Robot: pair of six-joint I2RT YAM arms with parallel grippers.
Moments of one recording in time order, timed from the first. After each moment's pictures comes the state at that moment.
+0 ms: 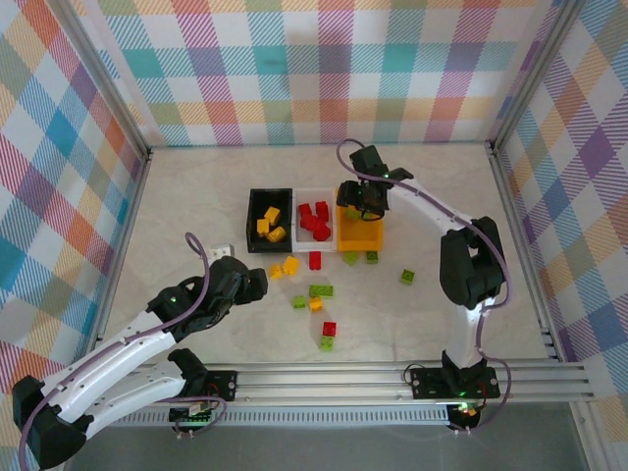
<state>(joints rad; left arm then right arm) -0.76 0.80 0.67 -0.76 -0.40 -0.79 0.48 1.92 1.58 -0.65 0.06 0.59</state>
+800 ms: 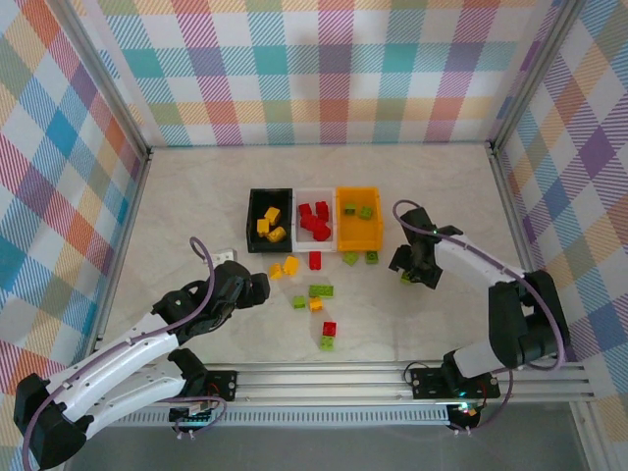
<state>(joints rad) -0.75 0.80 0.60 -0.71 -0.38 -0.79 0.33 1.48 0.86 -0.73 0.08 0.78</state>
